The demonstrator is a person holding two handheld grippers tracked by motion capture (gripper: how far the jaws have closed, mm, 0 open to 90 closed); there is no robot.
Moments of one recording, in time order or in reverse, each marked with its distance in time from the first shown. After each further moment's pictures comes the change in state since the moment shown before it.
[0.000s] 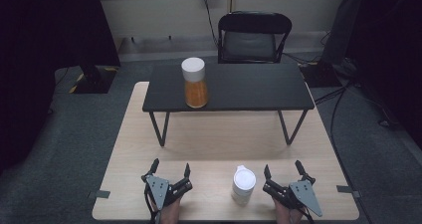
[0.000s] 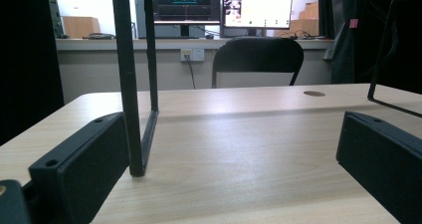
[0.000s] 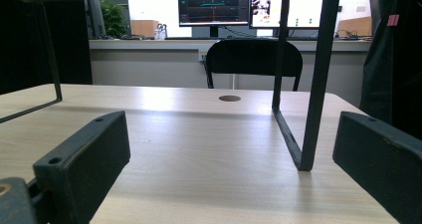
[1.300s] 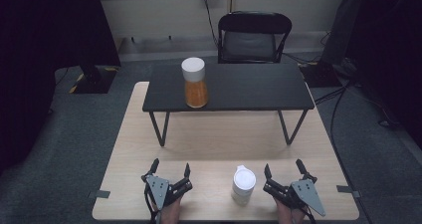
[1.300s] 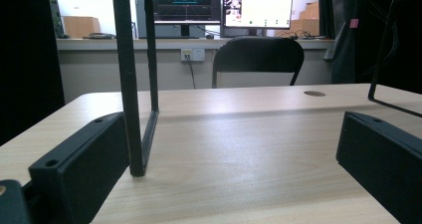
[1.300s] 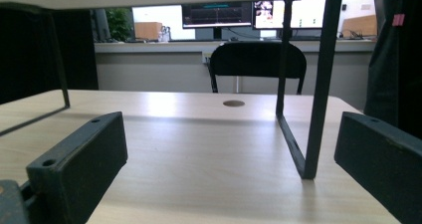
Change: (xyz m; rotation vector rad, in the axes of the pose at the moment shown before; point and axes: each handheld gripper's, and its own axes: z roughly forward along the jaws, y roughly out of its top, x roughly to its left) left arm 0.000 0.000 0.000 0.000 0.002 0.000; right arm -0.002 0.014 -0.003 -0.007 0.020 0.016
